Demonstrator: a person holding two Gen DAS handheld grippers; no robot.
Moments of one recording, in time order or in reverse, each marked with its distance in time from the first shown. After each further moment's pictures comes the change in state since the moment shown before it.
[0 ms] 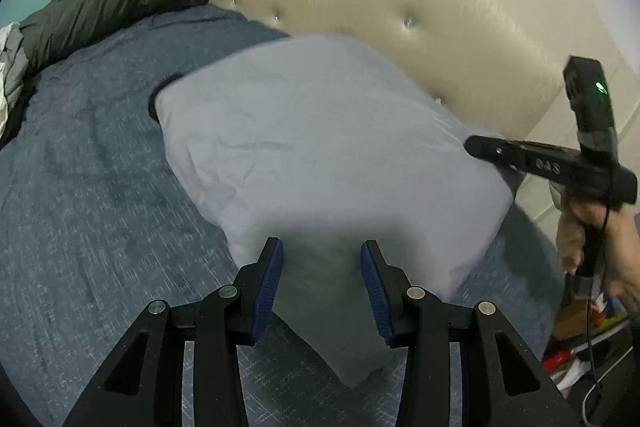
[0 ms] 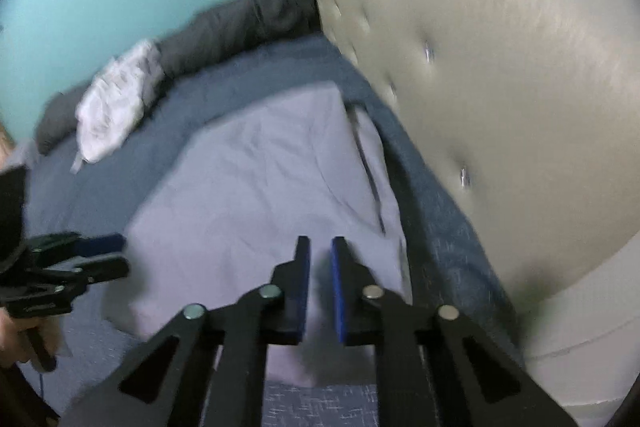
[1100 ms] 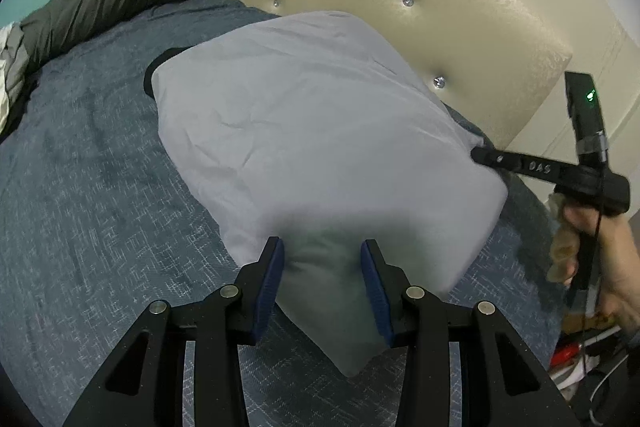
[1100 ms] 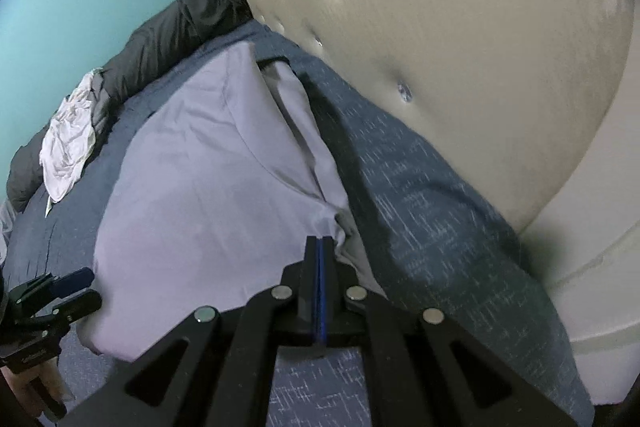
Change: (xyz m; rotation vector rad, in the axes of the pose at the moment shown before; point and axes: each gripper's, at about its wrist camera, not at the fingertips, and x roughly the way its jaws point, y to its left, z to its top) left arm 0.004 -0.009 -0.017 0.009 0.021 0.026; right arm 0.014 -0.031 -0.046 0.230 0.007 -0.068
